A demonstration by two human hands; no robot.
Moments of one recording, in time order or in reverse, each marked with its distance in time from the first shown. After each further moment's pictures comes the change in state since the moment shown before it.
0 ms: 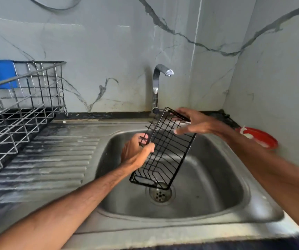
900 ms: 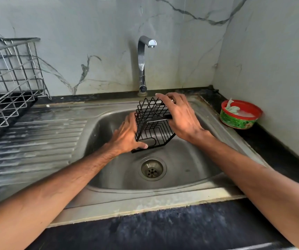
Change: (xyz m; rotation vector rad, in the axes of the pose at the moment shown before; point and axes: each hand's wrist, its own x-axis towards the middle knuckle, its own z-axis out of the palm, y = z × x) left_hand 0.026 -0.038 0.017 0.580 -0.218 0.382; right_hand -0.046 -0.011 0.080 -0.457 0.583 -0.128
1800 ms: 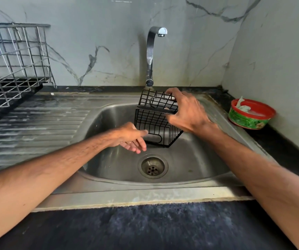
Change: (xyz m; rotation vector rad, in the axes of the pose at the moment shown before) left_hand -0.006 0.007 -0.011 -0.535 -0.457 -0.455; right_hand -0.001 -0.001 -0.002 0.103 -0.064 0.090
